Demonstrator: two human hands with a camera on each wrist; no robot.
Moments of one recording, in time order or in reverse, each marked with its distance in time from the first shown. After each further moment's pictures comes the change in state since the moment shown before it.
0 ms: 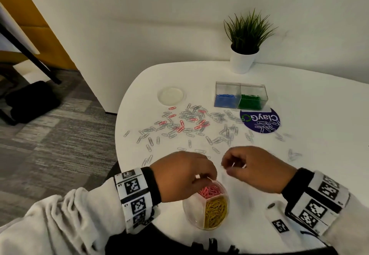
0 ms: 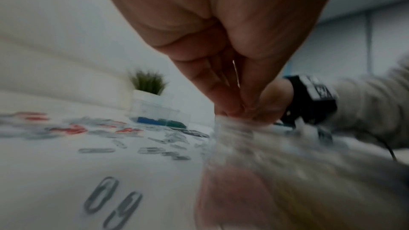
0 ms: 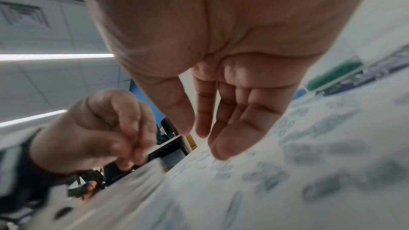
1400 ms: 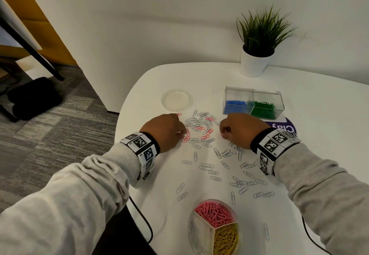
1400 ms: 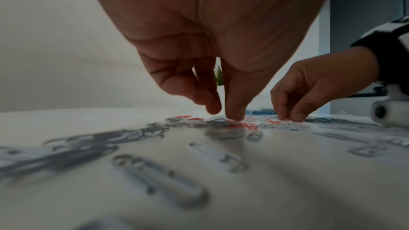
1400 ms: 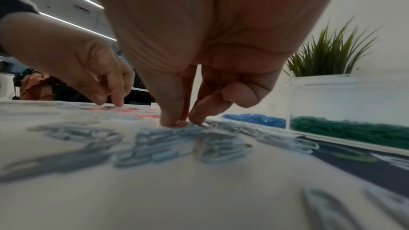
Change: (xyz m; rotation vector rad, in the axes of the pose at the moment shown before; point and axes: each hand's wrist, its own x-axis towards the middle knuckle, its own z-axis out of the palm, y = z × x) left_hand 0.054 -0.134 -0.039 0.302 -0.020 -0.578; right_hand 0.152 0.027 -0.039 -0.549 0.074 -0.042
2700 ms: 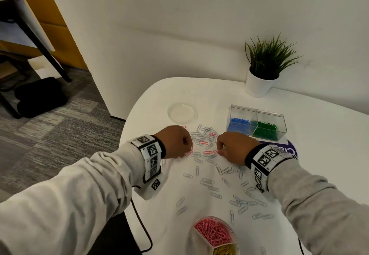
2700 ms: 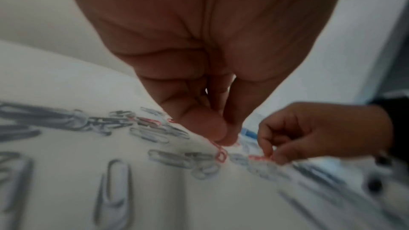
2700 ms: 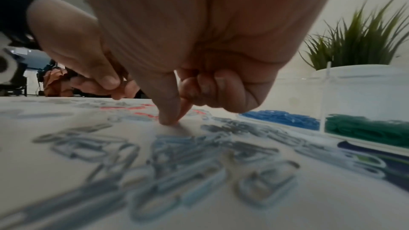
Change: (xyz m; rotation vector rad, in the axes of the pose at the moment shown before) left_hand 0.005 0.012 -0.015 -0.422 -0.131 -0.147; right_hand 0.013 -0.020 -0.004 0.003 -0.090 -0.006
